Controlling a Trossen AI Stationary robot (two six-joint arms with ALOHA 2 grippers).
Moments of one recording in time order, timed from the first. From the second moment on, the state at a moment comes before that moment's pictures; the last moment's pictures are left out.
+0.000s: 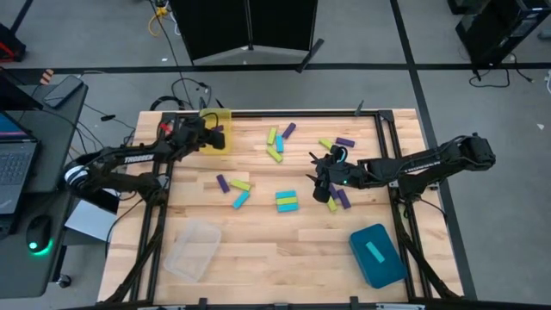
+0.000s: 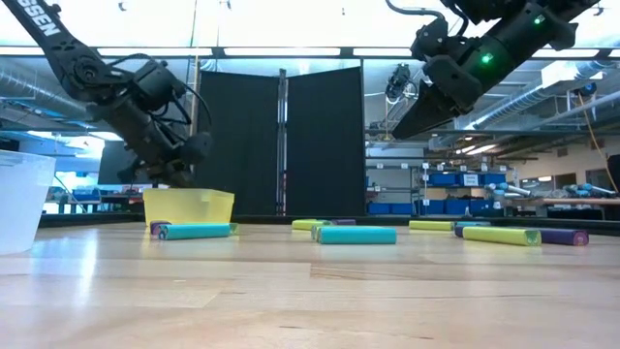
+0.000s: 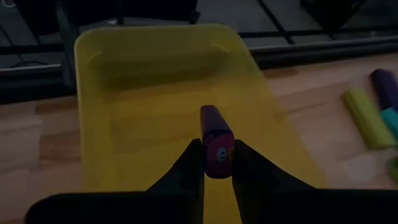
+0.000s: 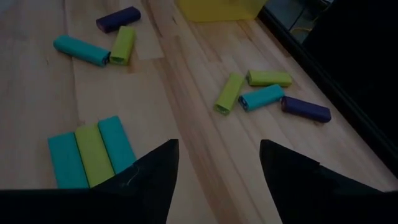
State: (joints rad) left arm 0.75 1.19 0.37 0.19 -0.27 -0.46; right arm 0.06 1.26 0.67 -0.10 0.47 0.15
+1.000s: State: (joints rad) left arm 0.71 1.14 0.37 0.24 -0.29 -0.24; right arm 0.05 1.26 0.67 -0.10 0.47 0.15
